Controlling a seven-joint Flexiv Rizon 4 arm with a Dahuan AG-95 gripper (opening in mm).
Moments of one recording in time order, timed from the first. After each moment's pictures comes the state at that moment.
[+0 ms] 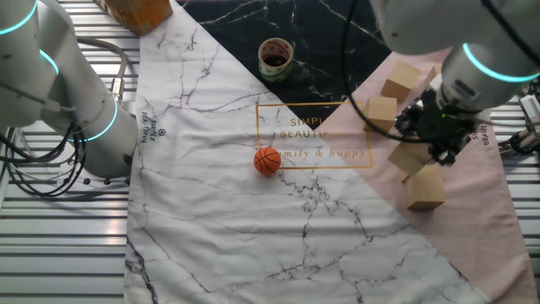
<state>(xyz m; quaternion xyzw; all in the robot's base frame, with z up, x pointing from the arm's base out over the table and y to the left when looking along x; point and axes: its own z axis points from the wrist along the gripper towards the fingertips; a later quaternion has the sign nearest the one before) 0.643 -0.055 0.138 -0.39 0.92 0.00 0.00</state>
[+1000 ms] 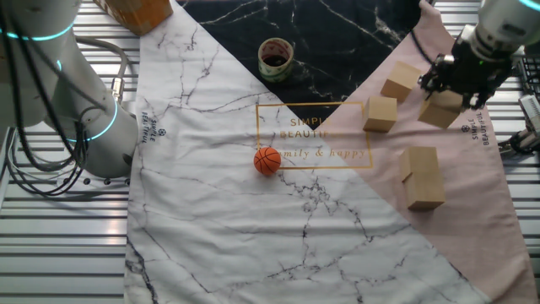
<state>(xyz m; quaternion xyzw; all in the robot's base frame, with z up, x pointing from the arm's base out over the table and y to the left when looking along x) 0.703 0.040 0.141 -0.54 0.84 0.01 0.00</state>
